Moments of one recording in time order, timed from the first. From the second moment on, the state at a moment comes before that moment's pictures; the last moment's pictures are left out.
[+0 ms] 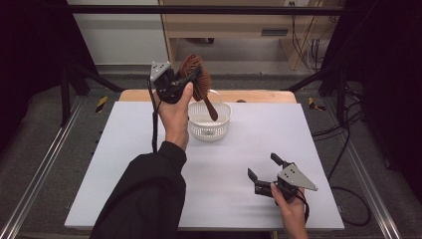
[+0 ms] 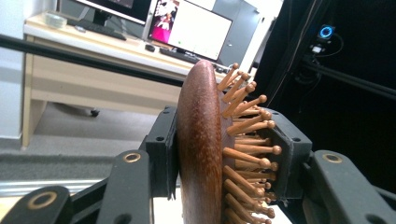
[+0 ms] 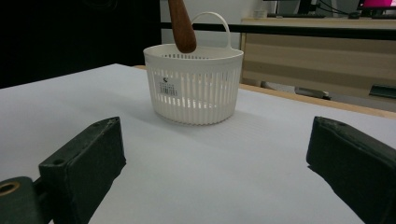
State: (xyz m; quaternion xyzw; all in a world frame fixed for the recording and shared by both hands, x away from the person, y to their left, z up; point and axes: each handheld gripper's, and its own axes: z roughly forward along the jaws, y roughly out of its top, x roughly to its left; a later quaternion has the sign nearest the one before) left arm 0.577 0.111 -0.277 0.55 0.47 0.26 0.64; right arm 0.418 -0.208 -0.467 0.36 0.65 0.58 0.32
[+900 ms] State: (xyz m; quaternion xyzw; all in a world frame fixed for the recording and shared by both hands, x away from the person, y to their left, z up) left arm 0.603 0.089 -0.324 0.55 0.48 0.25 0.64; right arm 0.419 -0.206 -0.469 0.35 0.67 0.57 0.33
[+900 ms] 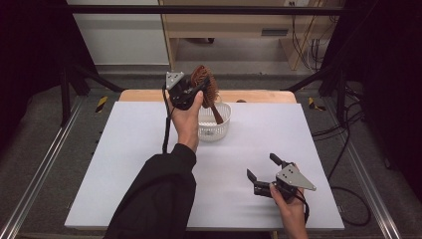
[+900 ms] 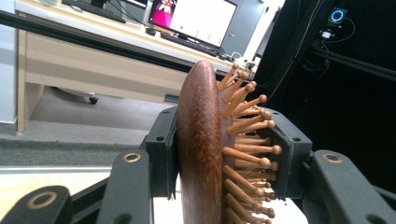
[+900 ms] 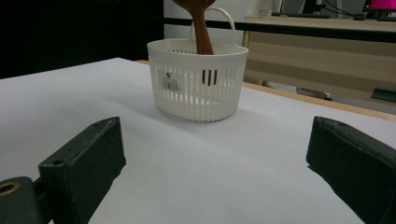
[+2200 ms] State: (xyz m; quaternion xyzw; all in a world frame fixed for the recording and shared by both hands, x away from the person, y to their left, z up) left arm 0.615 0.079 -0.363 0.55 0.49 0.24 0.63; right arm 0.421 -0.206 -0.470 0.35 0.67 0.57 0.32
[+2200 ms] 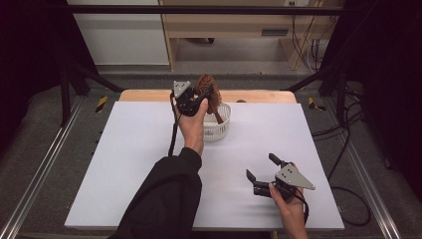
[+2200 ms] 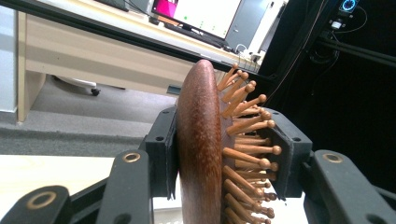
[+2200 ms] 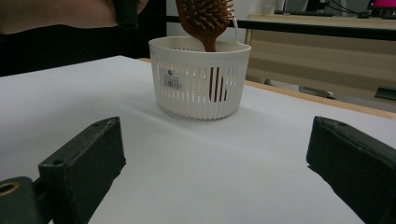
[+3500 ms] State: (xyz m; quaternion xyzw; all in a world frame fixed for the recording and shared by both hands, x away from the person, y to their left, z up) left arm 0.611 0.103 -0.377 0.56 0.49 0.23 0.62; right arm 0.422 -0.205 -0.471 0.35 0.67 0.57 0.32
